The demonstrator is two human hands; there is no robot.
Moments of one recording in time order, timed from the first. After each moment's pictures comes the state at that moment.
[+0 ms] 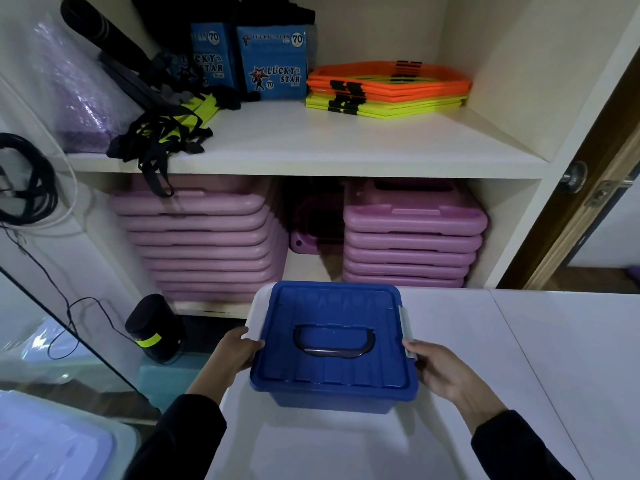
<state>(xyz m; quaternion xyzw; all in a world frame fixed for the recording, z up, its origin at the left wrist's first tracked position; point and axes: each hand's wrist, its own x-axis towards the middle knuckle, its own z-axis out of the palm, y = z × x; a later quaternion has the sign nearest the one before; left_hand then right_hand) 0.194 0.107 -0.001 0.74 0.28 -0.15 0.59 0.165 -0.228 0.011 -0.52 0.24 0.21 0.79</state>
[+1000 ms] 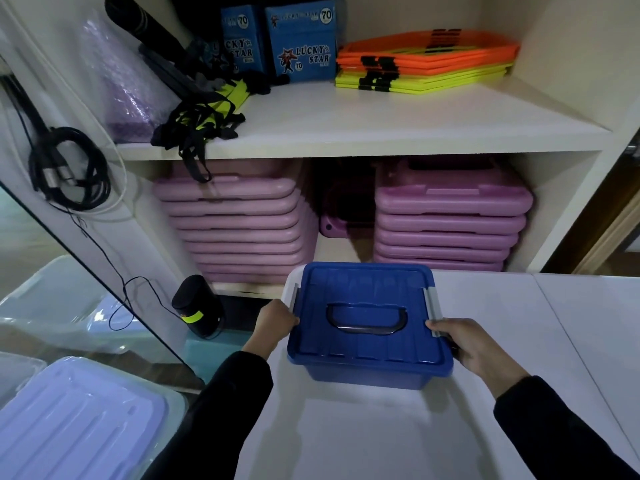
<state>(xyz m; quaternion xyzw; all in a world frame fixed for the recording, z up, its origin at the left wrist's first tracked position) 0.189 0.082 0.039 0.91 0.23 -0.15 0.32 0.174 -0.211 0.015 -0.64 0.25 0.17 0.71</state>
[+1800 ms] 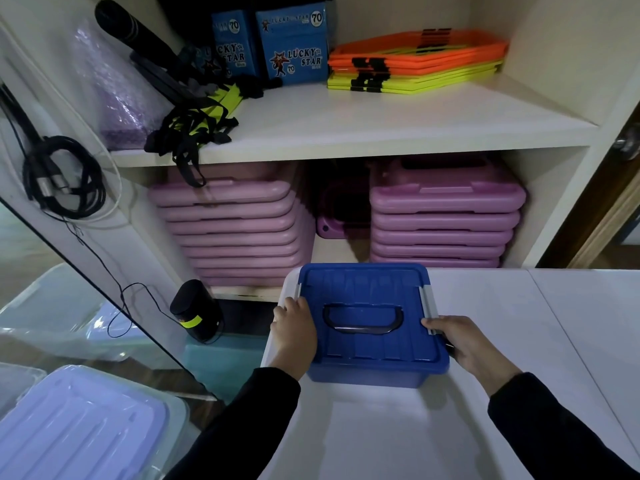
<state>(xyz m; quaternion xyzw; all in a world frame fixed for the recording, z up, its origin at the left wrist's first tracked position) 0.167 0.036 0.029 0.99 0.12 -0.05 0.01 0.171 -0.207 0.018 -0.65 0.25 0.15 0.70</state>
